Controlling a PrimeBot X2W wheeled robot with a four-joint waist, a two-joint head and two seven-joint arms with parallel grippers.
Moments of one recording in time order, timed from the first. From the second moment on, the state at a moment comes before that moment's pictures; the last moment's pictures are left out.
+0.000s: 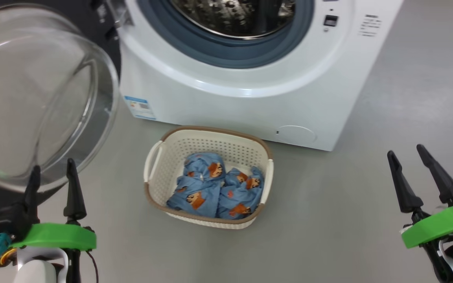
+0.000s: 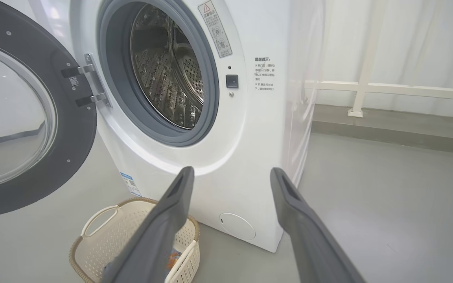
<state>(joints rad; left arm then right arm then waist) -0.32 0.06 0.15 0.44 -0.22 -0.13 -0.26 -0.17 -0.38 0.16 0.24 0.47 0.13 -0.25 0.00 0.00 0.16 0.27</state>
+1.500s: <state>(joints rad) -0.20 0.16 0.04 0.43 -0.31 -0.13 -0.26 -0.09 -0.34 0.12 0.23 0.46 0.13 -0.25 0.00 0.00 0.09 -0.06</state>
